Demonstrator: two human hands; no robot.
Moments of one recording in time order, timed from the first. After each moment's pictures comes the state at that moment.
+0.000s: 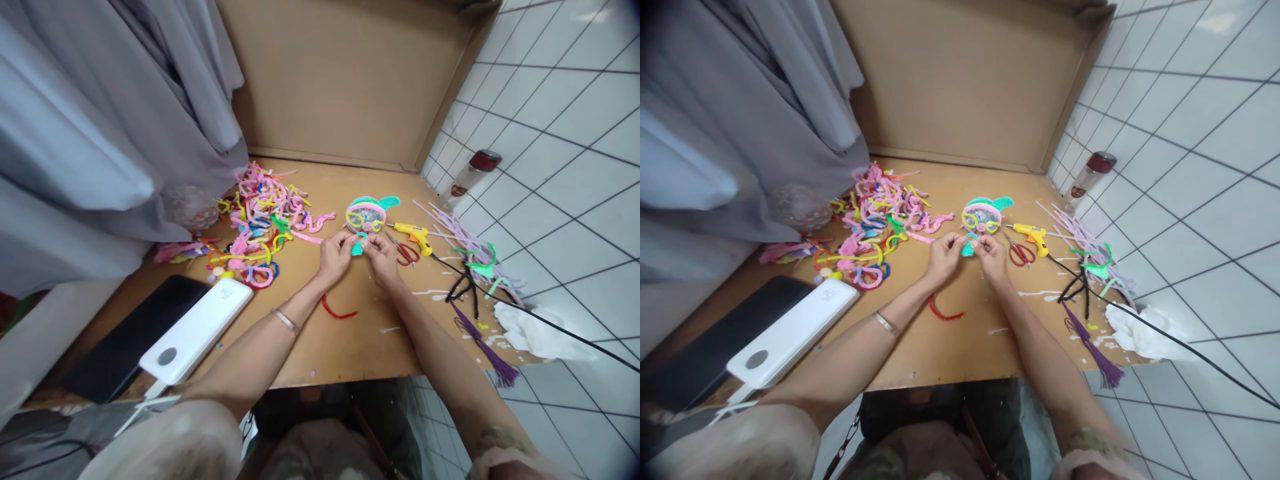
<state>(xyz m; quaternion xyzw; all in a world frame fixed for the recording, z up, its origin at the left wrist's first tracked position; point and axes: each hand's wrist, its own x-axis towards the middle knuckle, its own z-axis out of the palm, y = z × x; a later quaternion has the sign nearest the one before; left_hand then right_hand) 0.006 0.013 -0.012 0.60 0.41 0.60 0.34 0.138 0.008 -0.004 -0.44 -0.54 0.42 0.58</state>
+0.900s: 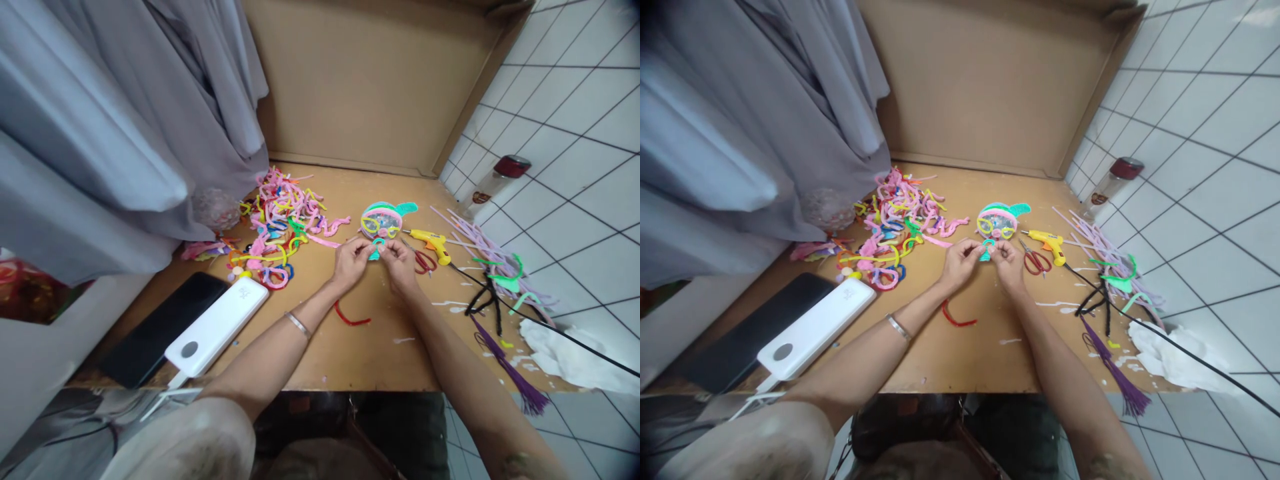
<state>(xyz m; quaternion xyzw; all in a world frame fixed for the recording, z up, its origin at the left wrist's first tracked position) 0.007 0.013 -0.014 0.62 0.39 0.60 0.32 0.142 0.010 -0.004 -0.44 -0.53 0.41 0.60</state>
